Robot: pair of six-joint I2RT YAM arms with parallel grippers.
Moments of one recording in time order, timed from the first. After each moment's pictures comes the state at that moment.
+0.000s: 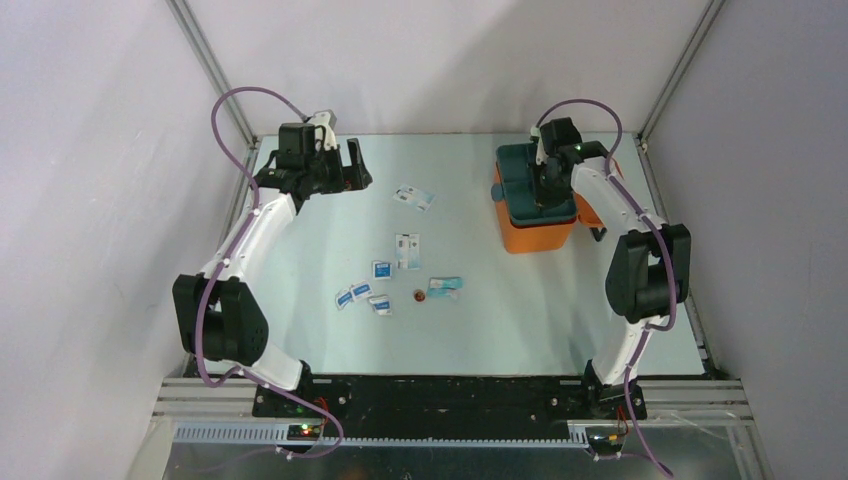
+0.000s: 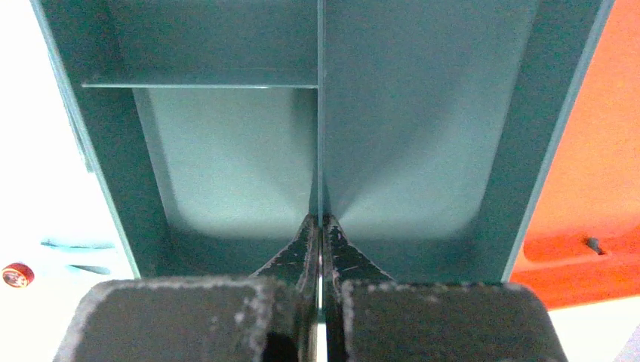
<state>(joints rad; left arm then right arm) -0.14 1.54 1.37 -0.47 0.19 -0.23 0.22 1.84 1.63 -0.86 0.02 0.07</state>
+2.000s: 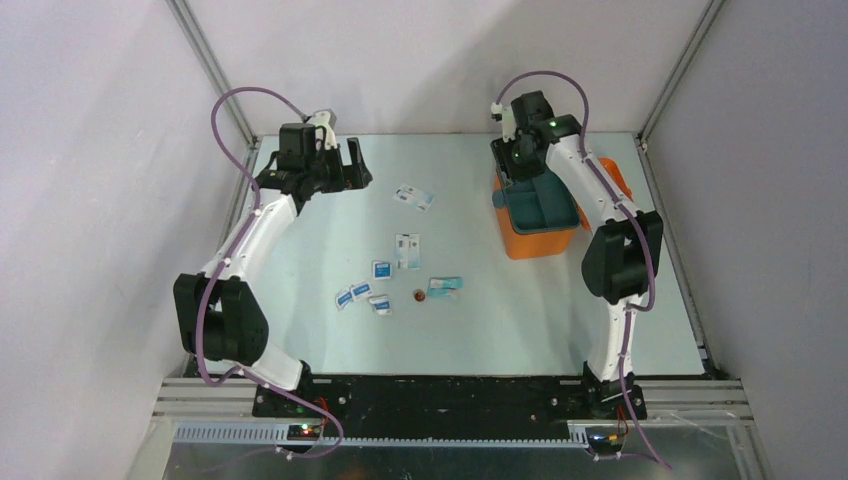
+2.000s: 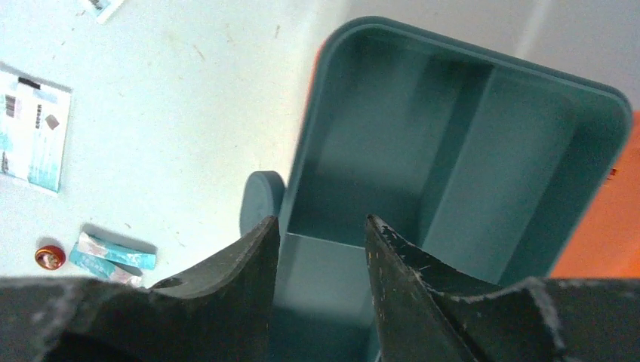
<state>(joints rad) -0.15 1.54 1.35 -0.43 0.18 -0.23 0.32 2.02 2.01 -0.97 -0.04 -0.08</state>
